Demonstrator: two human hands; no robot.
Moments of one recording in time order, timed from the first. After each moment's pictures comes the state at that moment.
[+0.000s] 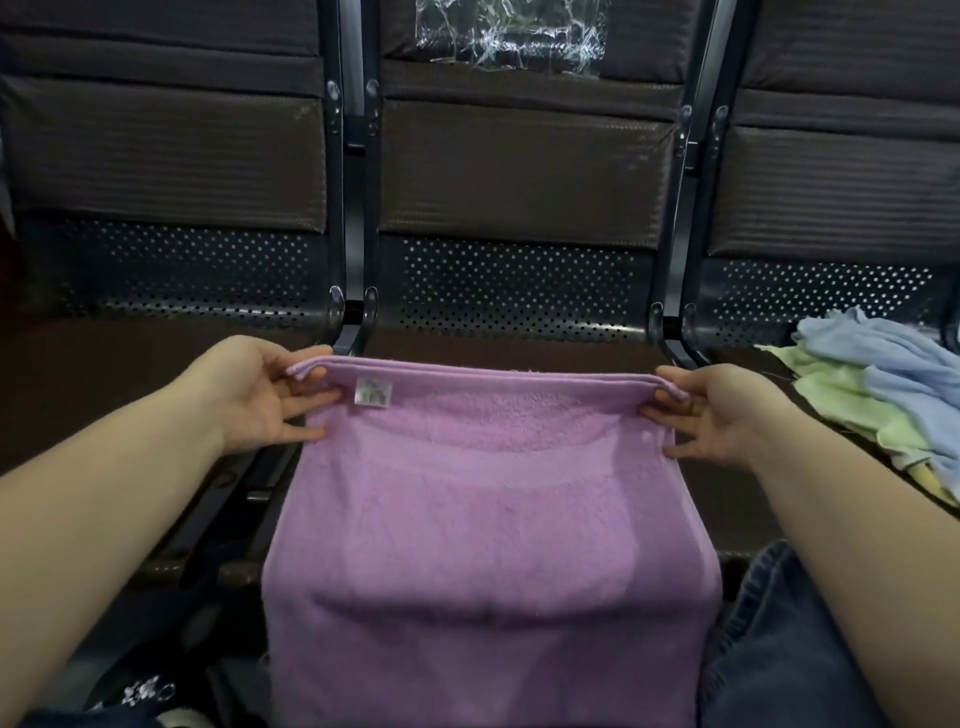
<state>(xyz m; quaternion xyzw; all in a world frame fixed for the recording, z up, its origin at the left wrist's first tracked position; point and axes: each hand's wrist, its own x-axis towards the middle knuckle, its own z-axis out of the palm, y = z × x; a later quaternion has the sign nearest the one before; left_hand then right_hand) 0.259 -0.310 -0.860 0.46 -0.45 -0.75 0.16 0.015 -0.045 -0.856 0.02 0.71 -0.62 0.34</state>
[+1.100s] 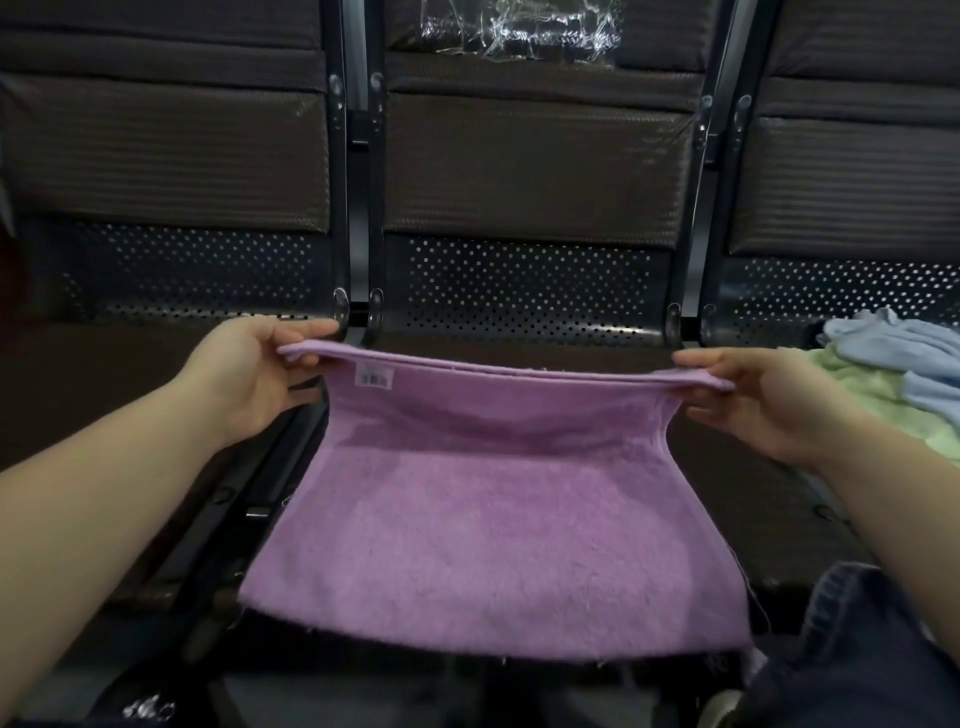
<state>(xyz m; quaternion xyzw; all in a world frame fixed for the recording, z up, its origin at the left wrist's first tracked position) 0.250 -0.323 -0.857 0.36 -0.56 -0.71 0.23 -0.012 -0.042 -0.858 -0.13 0.67 -0.64 0.33</state>
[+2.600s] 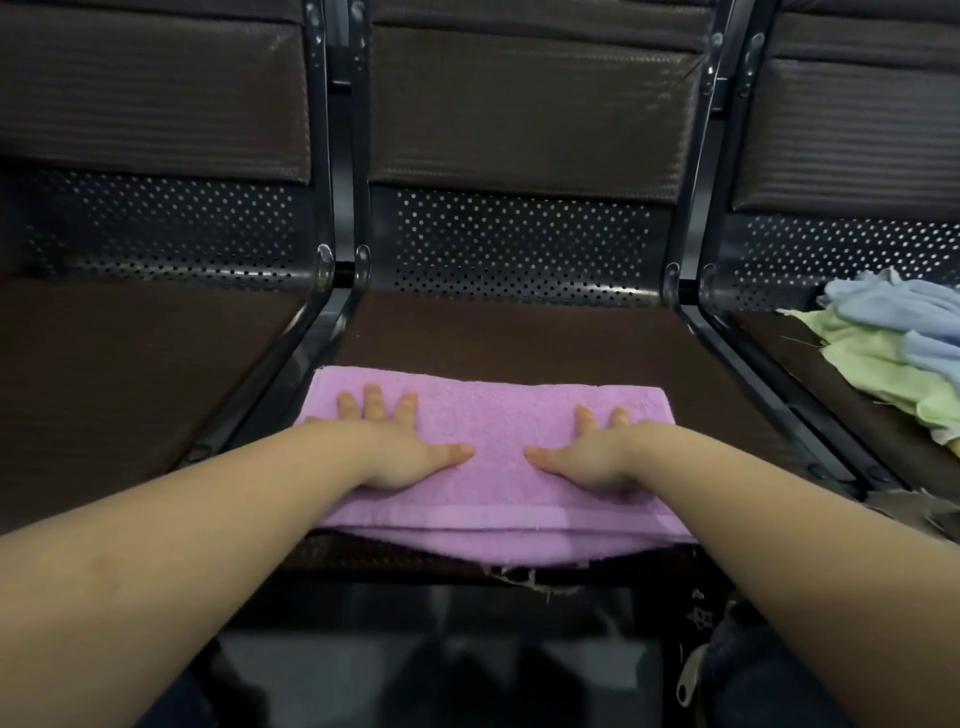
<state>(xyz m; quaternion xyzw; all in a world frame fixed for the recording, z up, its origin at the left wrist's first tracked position) 0.198 -0.252 -0.934 0.39 -0.87 -0.14 -0.27 0.061 -0.098 -0.917 -0.25 0.91 0.08 0.33</state>
